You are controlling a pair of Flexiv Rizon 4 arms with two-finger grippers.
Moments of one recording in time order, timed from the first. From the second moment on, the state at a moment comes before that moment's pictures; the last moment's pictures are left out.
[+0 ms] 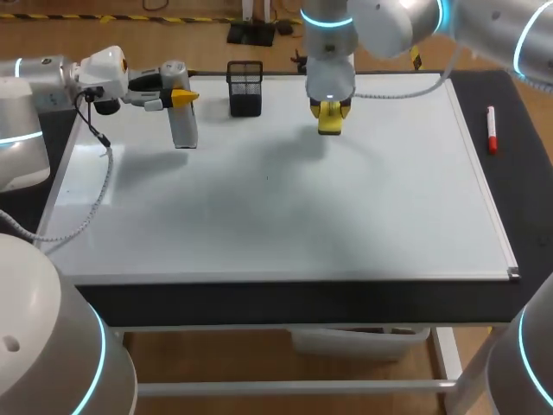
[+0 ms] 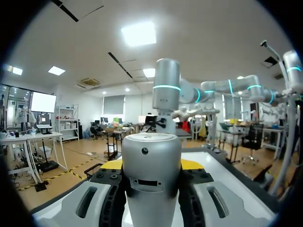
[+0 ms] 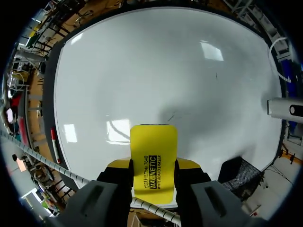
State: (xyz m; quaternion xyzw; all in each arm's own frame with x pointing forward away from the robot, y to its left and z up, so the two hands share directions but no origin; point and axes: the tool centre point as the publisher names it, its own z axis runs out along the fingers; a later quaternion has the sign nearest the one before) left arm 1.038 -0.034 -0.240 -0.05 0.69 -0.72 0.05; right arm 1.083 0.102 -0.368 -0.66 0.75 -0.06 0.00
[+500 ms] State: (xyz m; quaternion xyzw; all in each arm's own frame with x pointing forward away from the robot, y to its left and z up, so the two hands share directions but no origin) left arm 1.038 -0.034 -0.240 -0.05 0.69 -0.72 0.05; right arm 1.134 0.115 -0.372 -0.69 0.72 -0.05 0.01
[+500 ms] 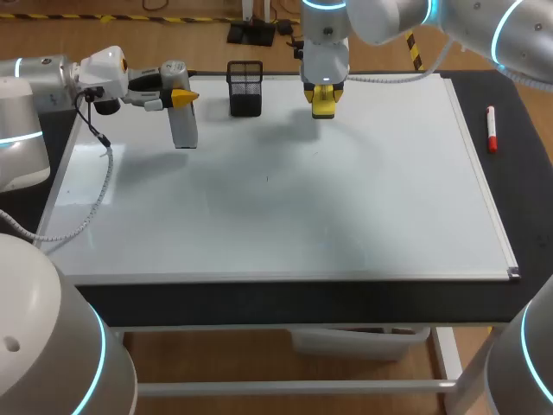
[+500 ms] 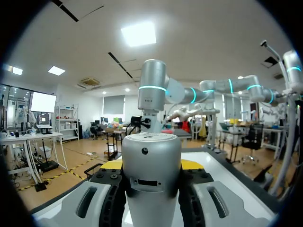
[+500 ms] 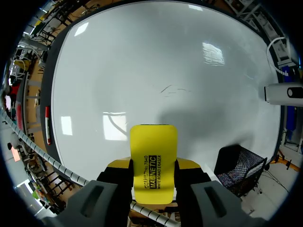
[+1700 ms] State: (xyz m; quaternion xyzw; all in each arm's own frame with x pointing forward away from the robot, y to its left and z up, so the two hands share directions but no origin) left arm 1.038 -0.034 -0.240 -0.05 0.69 -0.72 0.05; right arm 1.167 0.147 -0.415 -0.70 0.71 -0.01 -0.02
